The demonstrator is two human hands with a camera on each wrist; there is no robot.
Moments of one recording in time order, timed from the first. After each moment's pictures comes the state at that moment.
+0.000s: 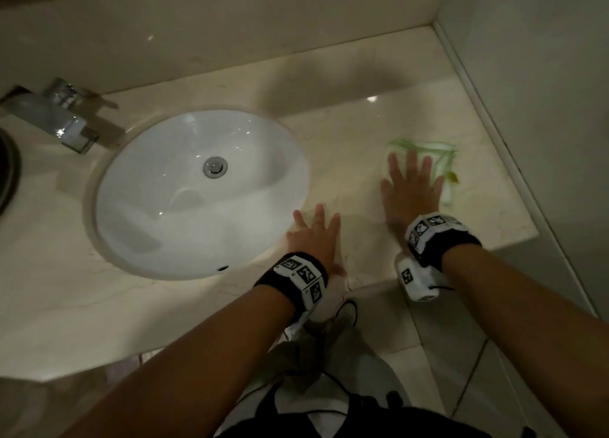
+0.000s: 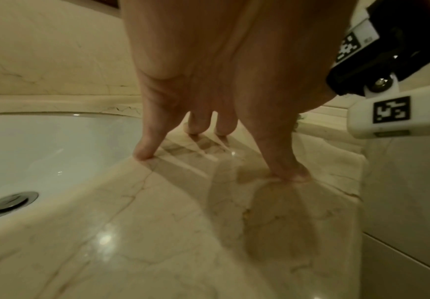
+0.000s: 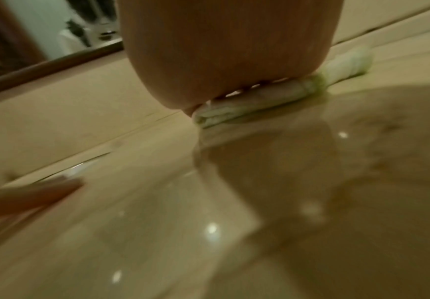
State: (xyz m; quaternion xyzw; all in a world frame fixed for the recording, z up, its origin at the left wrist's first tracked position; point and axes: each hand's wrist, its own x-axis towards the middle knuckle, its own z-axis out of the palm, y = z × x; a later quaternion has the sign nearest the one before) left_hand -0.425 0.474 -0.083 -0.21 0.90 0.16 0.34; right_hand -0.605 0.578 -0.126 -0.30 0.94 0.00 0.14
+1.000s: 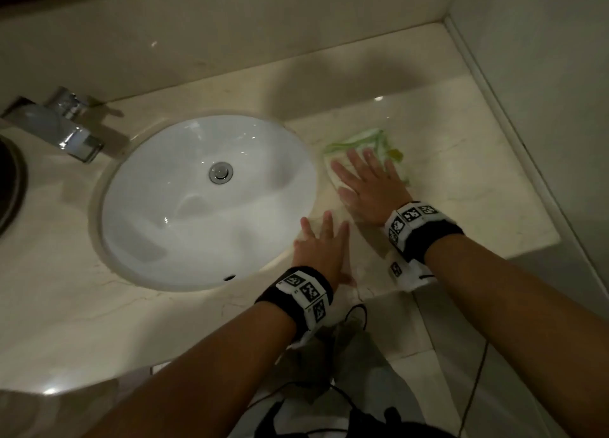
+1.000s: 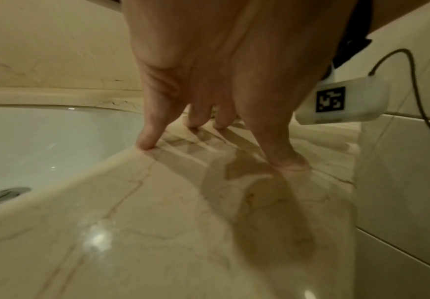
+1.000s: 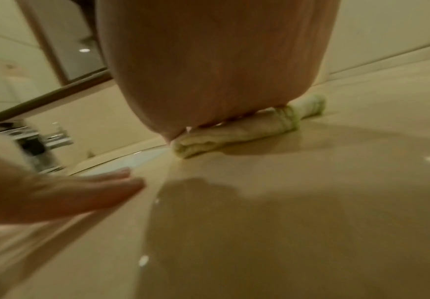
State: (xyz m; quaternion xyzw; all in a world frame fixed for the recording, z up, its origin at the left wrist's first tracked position) left_hand -0.423 0.474 -0.085 -0.21 0.91 0.16 0.32; right_hand -0.592 0.519 -0.116 -0.50 0.84 0.03 0.20
